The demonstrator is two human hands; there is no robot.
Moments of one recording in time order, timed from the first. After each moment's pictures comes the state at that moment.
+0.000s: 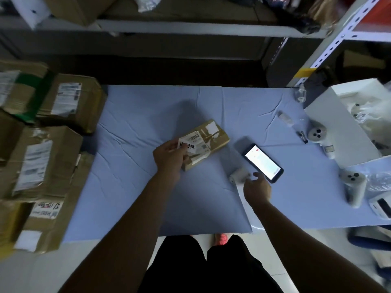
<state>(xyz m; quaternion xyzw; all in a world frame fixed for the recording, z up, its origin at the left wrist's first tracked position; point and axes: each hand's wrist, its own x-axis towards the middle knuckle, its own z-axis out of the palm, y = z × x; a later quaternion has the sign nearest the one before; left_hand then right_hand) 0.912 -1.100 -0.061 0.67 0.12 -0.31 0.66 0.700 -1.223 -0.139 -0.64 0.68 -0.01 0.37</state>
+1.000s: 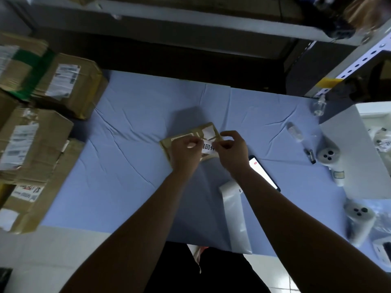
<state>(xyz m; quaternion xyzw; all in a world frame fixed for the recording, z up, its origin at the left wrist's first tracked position) 0.888 -1.184 -0.092 0.79 0.03 -0.22 0.58 0.811 -1.289 -0.092 -0.71 0.44 -0.12 0.53</state>
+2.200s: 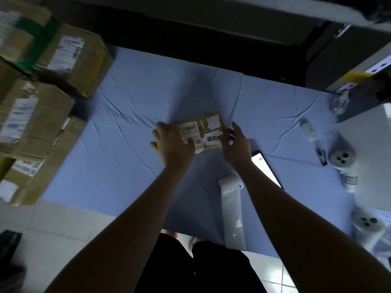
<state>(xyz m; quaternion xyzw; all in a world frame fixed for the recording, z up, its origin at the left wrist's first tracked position) 0.891 -1.165 -0.114 0.97 -0.05 -0.07 0.22 0.808 -1.308 -0.131 -0.79 0.39 -0.04 0.47</state>
